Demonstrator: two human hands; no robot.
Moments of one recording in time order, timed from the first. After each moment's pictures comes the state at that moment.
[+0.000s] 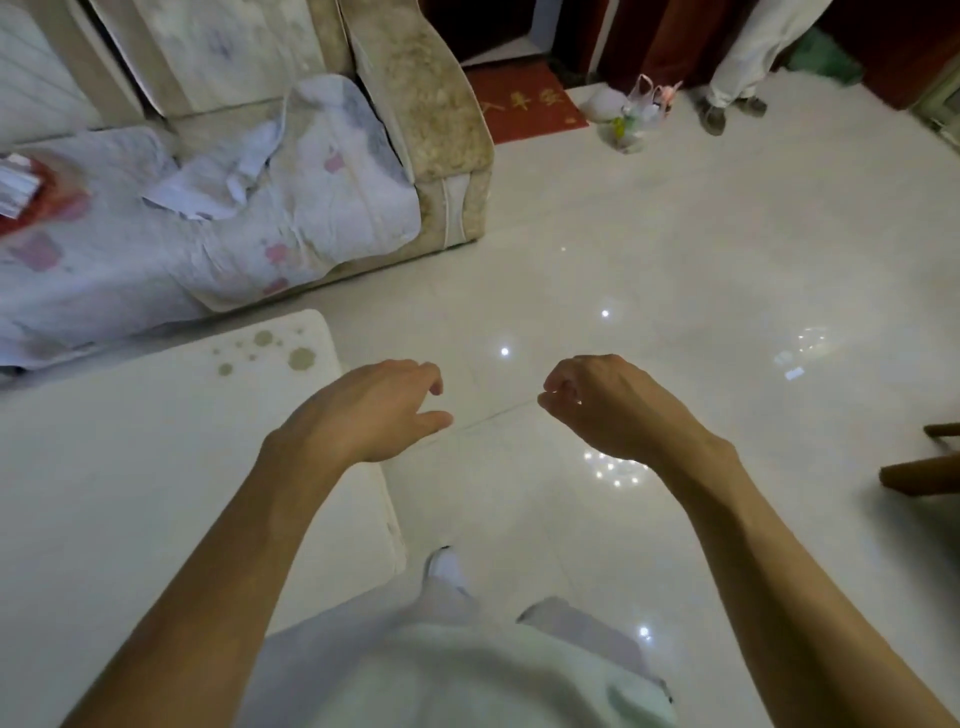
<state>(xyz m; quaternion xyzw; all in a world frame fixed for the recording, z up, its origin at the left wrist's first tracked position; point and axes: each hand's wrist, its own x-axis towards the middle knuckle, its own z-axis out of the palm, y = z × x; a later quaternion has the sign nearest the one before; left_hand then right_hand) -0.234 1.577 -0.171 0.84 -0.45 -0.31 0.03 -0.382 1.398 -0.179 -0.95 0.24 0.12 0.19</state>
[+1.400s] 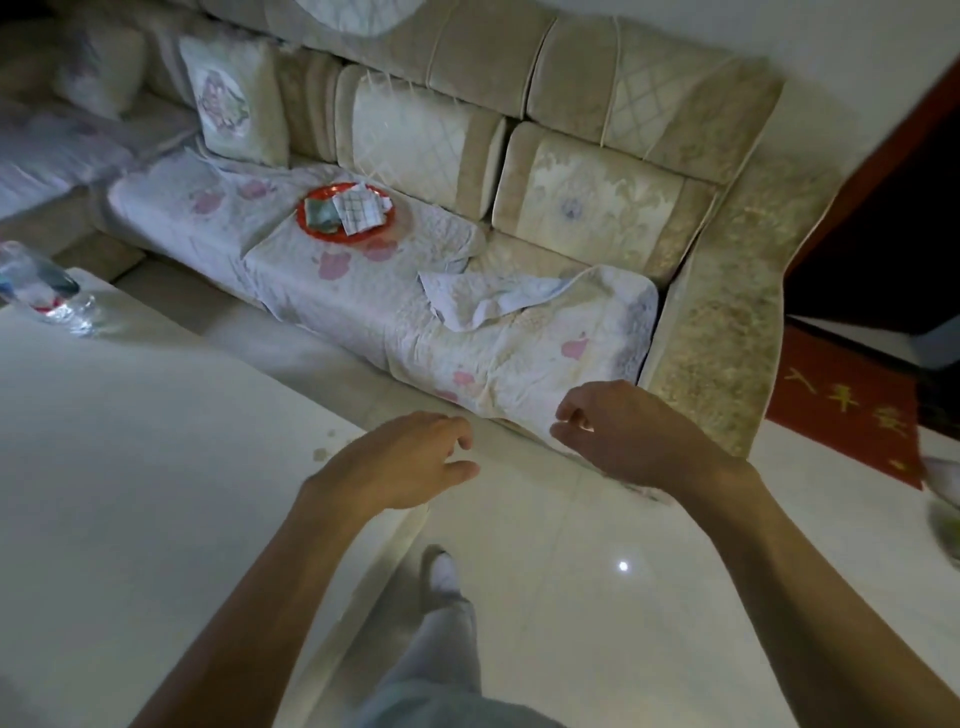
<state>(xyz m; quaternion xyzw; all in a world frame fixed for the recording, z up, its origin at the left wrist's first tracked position) 0.110 1.423 -0.173 0.95 -0.07 -0.23 0.19 0.165 1.201 -0.160 -0.96 -0.21 0.16 0.12</state>
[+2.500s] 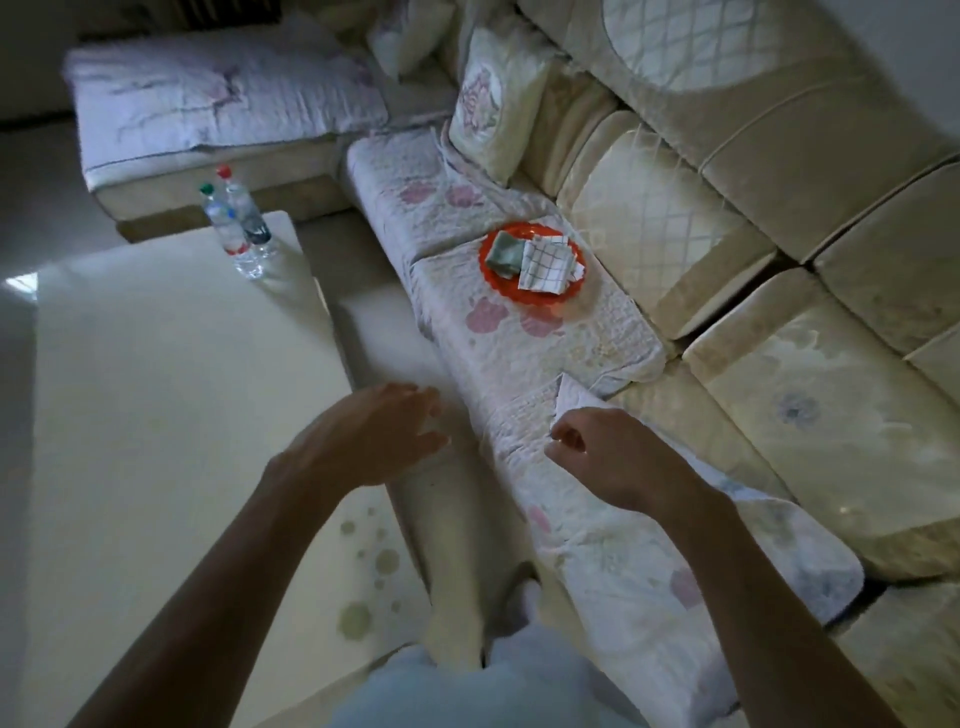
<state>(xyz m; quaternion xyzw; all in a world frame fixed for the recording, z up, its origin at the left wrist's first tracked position) 0.398 1.607 -0.167 0.95 0.21 -0.13 0.19 0.565 1.426 -0.185 -0.86 -0.44 0.26 0.08</state>
